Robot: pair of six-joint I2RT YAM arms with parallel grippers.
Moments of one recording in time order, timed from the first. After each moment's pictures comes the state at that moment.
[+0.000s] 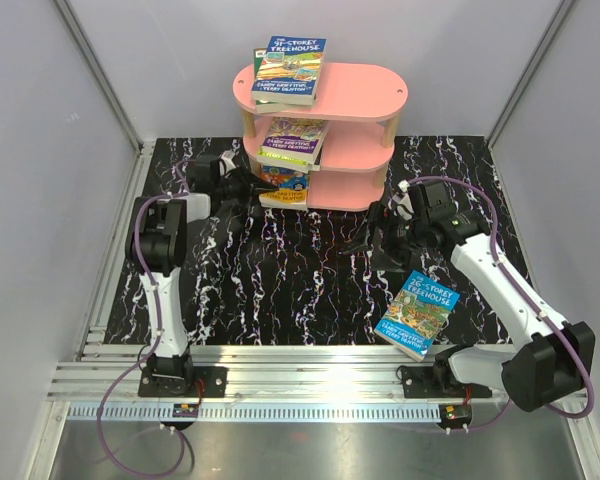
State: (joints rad) left arm -0.09 2.19 1.36 0.32 0.84 -1.10; right arm 0.35 1.24 1.10 -0.79 -0.52 0.73
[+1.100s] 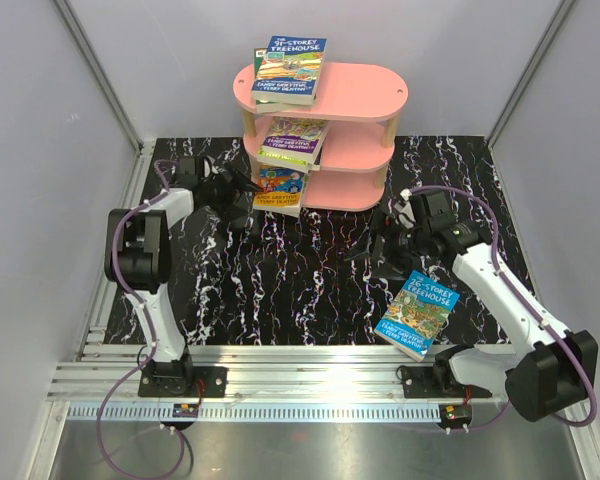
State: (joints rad) left arm -0.04 1.98 1.31 -0.15 0.60 -0.88; right arm 0.35 1.19 1.01 -0.75 -0.54 0.75
